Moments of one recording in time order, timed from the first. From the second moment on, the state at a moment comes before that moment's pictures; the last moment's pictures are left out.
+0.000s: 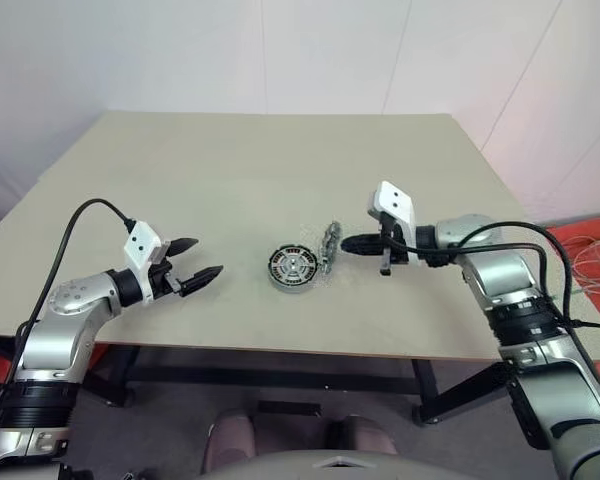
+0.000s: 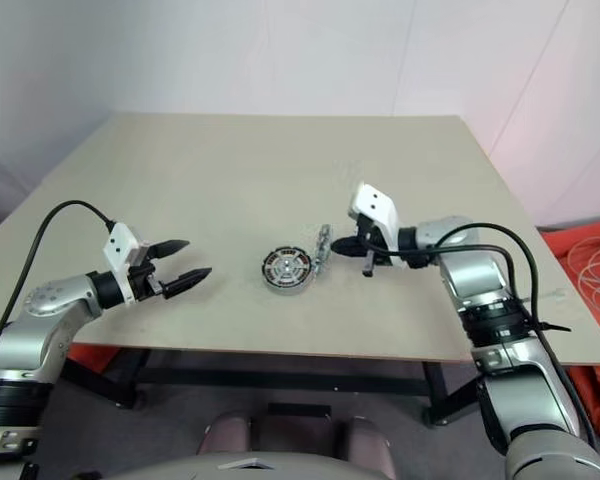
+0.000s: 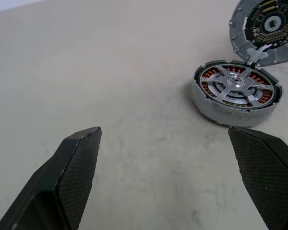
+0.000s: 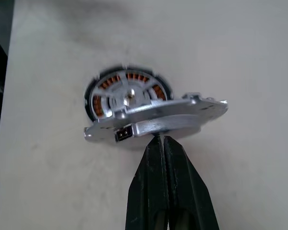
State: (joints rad) left arm -0.14 0.63 0.13 -0.02 -0.39 0.31 -0.91; right arm -0.61 -0.54 0.17 0.15 0.14 0.39 1.18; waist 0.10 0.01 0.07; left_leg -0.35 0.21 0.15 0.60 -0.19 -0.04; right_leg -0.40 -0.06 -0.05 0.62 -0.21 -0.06
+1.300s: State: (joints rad) left arm -0.16 0.60 0.12 -0.03 -0.39 0.31 -0.89; right arm -0.70 -0.23 0.32 0.55 0.06 0.14 1.06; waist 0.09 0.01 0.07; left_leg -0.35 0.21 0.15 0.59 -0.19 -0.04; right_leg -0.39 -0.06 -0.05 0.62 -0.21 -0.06
